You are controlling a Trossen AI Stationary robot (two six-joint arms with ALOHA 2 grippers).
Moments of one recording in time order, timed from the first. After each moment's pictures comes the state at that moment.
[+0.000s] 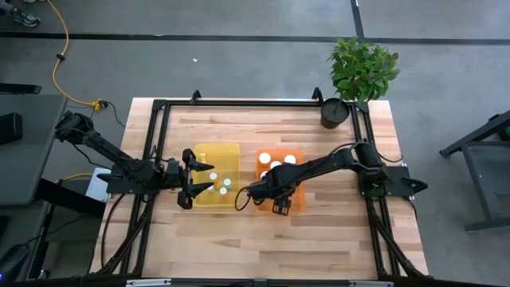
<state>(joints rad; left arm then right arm) -0.39 0.90 0.20 0.91 -0.58 -0.04 0.21 2.09 1.72 -1.33 0.09 0.46</state>
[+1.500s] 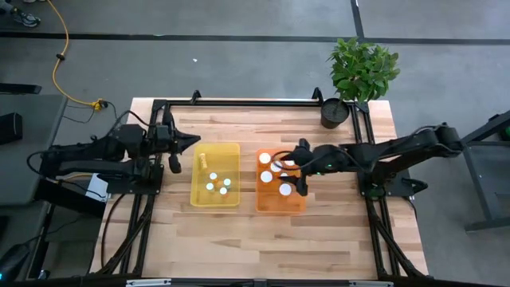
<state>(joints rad) 0.20 0.47 0.57 -0.20 -0.18 0.01 0.14 1.21 0.84 -0.10 0.17 0.17</state>
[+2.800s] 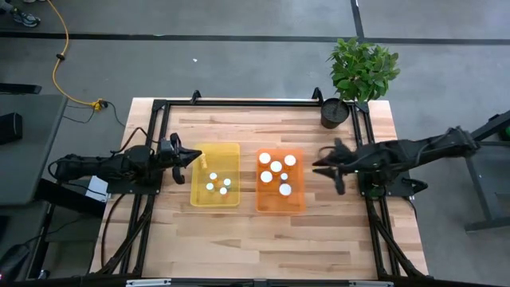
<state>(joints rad) 0.13 0.07 0.01 0.07 -0.25 -0.21 0.23 0.70 0.65 -0.38 0.23 0.31</state>
